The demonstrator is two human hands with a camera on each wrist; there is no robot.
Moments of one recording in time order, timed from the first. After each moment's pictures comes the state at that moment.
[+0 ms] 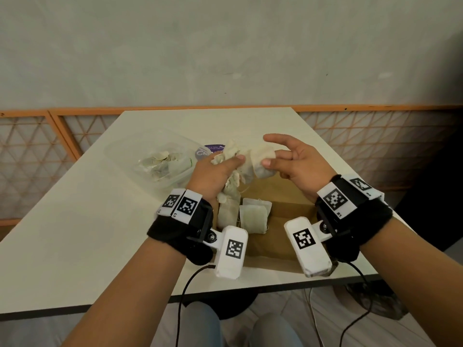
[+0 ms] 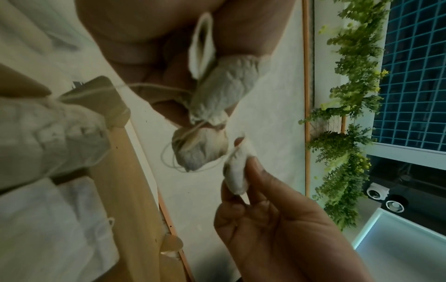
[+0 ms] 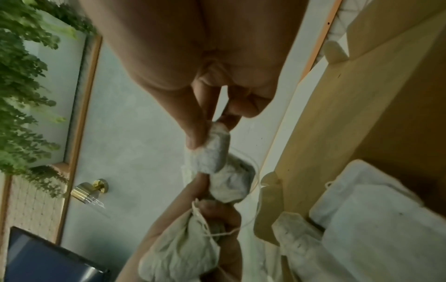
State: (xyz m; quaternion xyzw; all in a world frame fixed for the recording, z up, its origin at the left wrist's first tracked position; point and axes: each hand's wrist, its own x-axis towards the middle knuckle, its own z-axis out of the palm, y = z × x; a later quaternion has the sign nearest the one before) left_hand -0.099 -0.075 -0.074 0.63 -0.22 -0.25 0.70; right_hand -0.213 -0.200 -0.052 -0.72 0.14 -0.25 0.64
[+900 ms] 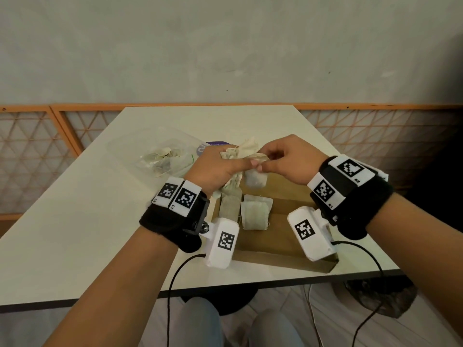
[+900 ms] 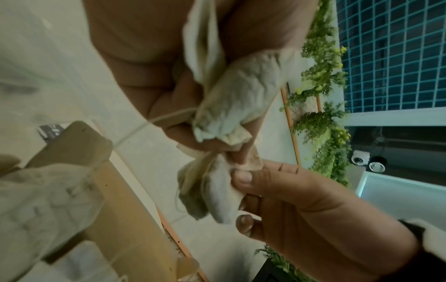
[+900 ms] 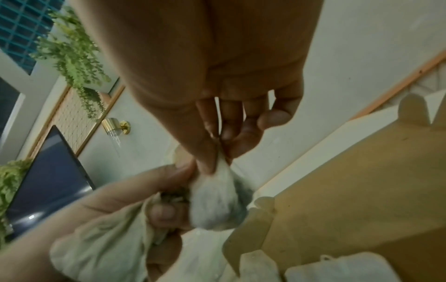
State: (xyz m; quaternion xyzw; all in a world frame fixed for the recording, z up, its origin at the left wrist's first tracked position) left_hand -0.101 -0.068 -0.061 0.64 -0.34 -0.26 0.63; right_hand -0.206 -0.189 -0.026 -0.93 0.18 -0.13 0.30
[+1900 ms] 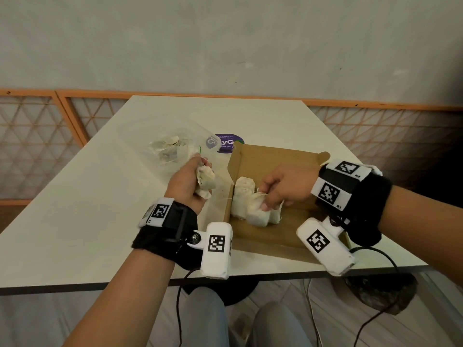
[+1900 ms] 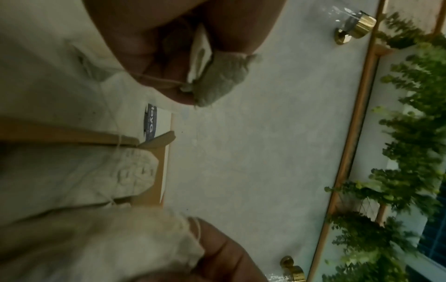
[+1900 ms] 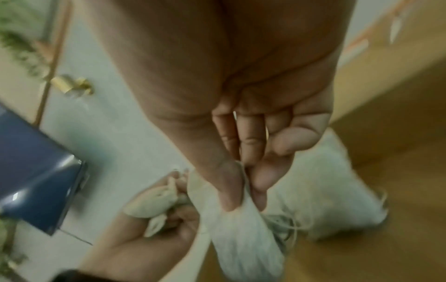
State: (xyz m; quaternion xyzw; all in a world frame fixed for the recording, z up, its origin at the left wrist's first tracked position) left_hand -0.065 -0.025 -0.108 0.44 0.02 -0.36 0.82; right_hand -0.196 -0.166 -0.051 -0.90 0.22 0.16 0.34
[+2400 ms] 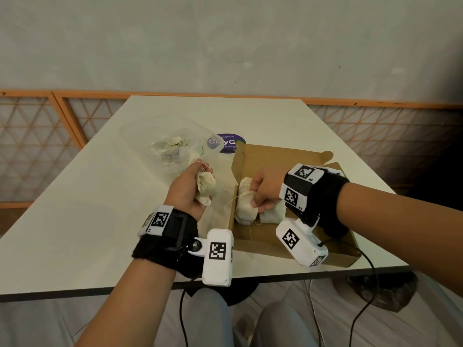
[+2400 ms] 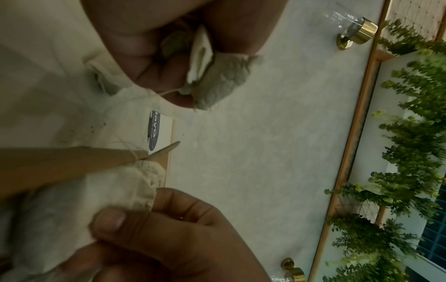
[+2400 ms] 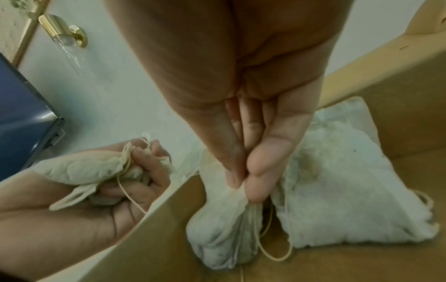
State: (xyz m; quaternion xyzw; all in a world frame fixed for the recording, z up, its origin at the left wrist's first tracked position) left_hand -0.062 -0.018 -0.118 0.44 0.00 -0.36 0.82; right_hand -0.160 -0.152 -0.074 -0.86 0.30 0.14 0.39
